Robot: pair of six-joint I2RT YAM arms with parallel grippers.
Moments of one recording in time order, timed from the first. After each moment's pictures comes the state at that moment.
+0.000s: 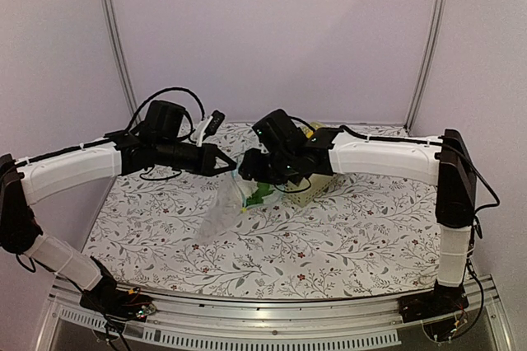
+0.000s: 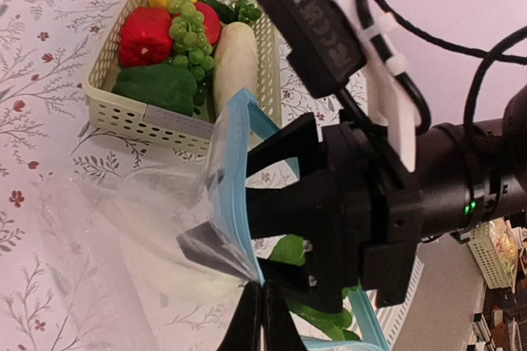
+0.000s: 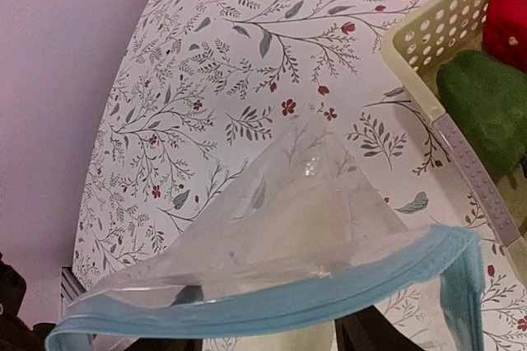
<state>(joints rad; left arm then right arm) -0.61 1.41 1.05 -0.25 0.48 -0.35 1.00 2.02 1.68 -0.40 0.12 0.84</state>
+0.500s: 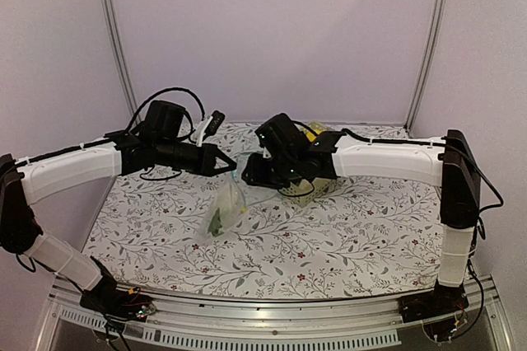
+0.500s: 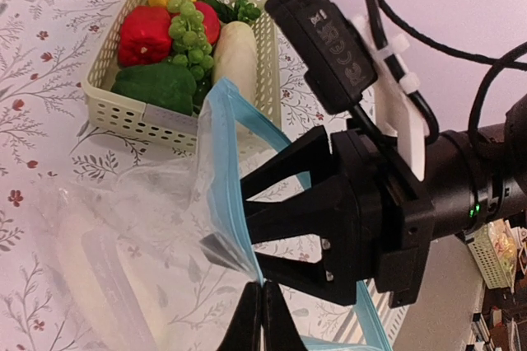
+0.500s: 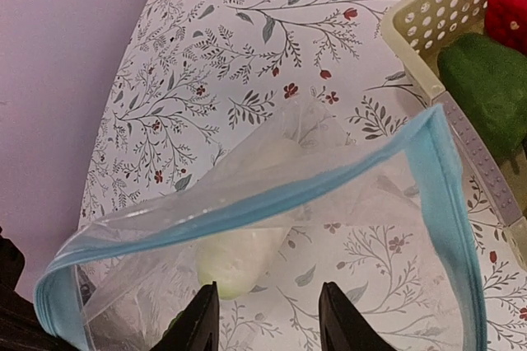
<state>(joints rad) -0.61 1.41 1.05 -0.25 0.48 -0.35 1.01 1.98 1.62 -0.39 0.09 0.83</state>
